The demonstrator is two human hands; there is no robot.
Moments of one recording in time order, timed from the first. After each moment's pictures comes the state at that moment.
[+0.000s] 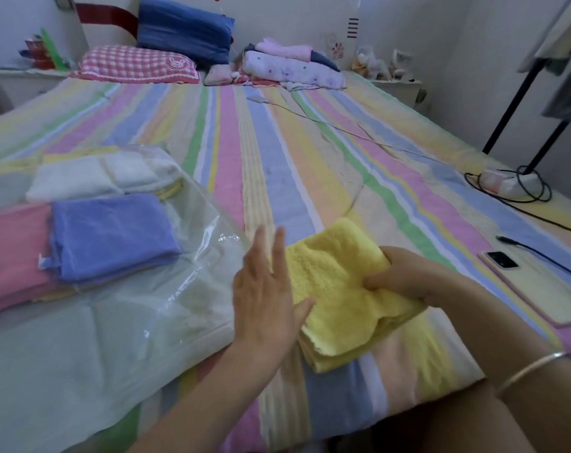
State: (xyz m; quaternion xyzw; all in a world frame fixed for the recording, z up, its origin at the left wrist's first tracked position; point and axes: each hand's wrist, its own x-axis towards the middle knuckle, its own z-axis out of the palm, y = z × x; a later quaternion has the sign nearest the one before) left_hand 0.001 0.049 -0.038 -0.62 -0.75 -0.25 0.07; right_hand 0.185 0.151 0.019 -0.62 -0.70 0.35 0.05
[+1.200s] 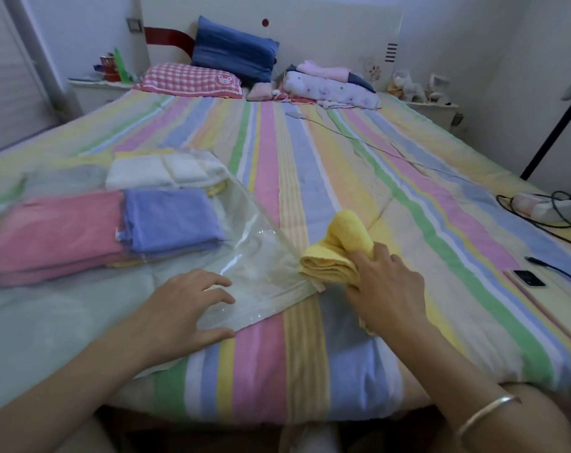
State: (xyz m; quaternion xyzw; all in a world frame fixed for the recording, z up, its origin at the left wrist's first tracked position) left_hand -0.155 -0.050 -0.045 -0.76 -0.63 -0.15 0.04; right_hand 0.129 0.076 0.004 -0.55 -0.83 -0.10 0.06
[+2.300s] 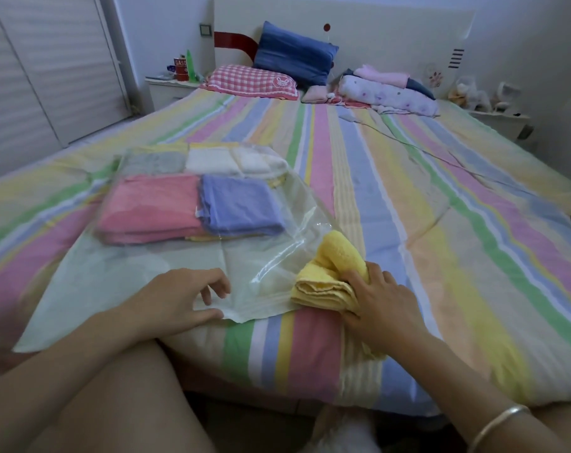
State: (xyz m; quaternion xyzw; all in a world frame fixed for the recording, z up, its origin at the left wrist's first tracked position) left_hand -0.208 -0.132 -0.033 -0.68 -0.72 -0.16 -0.07; right_hand 0.080 0.037 -0.035 -0.41 -0.91 -0.07 0.03
